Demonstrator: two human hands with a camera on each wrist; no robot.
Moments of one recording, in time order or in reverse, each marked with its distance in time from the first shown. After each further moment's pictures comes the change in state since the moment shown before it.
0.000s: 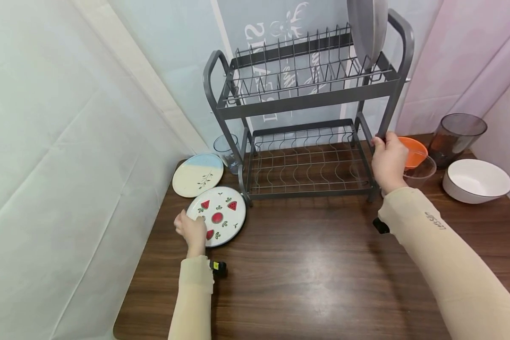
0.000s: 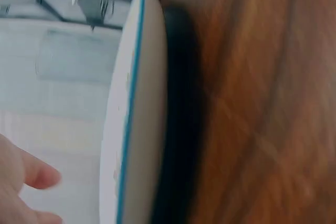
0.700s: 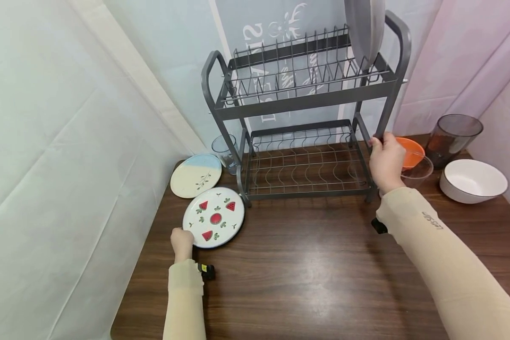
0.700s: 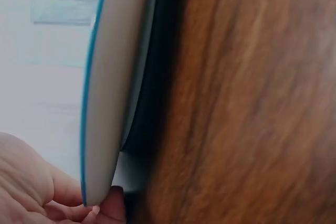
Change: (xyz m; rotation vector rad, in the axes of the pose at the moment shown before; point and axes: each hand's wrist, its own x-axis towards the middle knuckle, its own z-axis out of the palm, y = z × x) left_hand 0.013 -0.032 -0.025 0.250 -0.116 -0.063; right_hand -0.001 -0.001 -0.001 -0.003 -0.017 0.003
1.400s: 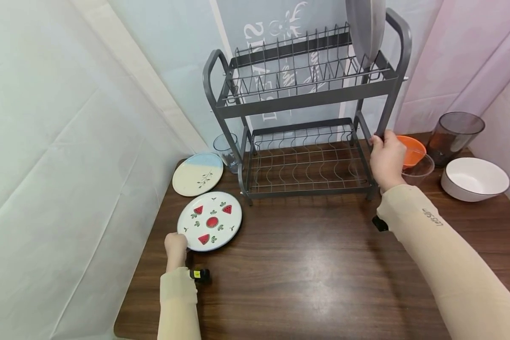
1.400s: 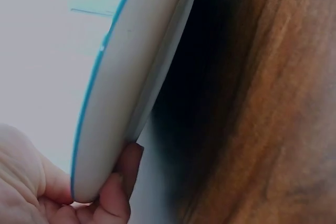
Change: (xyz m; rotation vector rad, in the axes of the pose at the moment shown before) left_hand -0.010 -0.012 -0.024 -0.286 -0.069 -0.123; right_hand 0.000 0.000 0.001 -0.008 0.015 -0.012
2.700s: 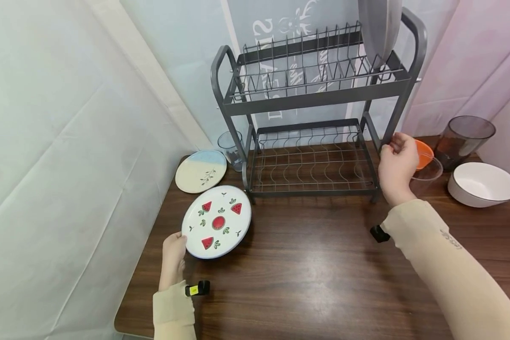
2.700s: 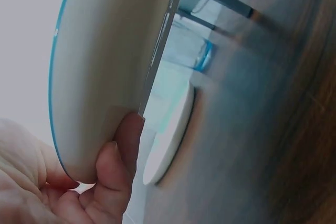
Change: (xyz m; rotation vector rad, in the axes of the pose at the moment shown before) left_hand -0.033 0.011 -0.017 -0.044 -0.155 -0.031; right_hand -0.020 -0.018 -0.004 0.323 0.090 0.181
